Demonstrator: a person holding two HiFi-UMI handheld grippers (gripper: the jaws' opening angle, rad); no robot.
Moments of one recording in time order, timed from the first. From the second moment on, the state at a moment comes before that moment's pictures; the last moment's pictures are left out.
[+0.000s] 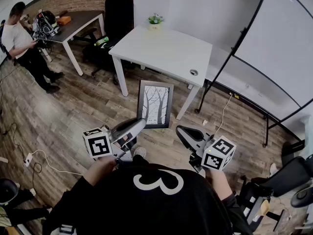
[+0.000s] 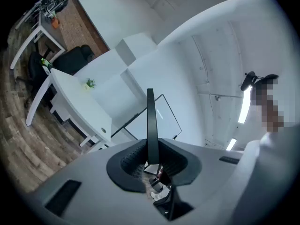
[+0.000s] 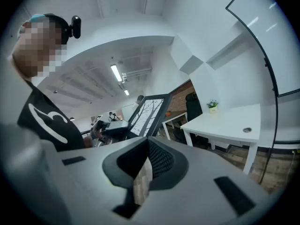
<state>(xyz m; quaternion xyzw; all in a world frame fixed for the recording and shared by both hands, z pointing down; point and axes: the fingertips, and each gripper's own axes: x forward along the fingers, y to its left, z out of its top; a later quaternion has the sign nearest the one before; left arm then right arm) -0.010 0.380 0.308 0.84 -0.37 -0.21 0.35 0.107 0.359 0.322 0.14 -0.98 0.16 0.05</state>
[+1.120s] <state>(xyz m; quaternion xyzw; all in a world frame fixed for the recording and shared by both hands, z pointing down) -0.008 0.361 0.320 0.83 -0.36 -0.21 0.37 0.107 0.327 0.329 0.15 -0.97 0.17 0.03</state>
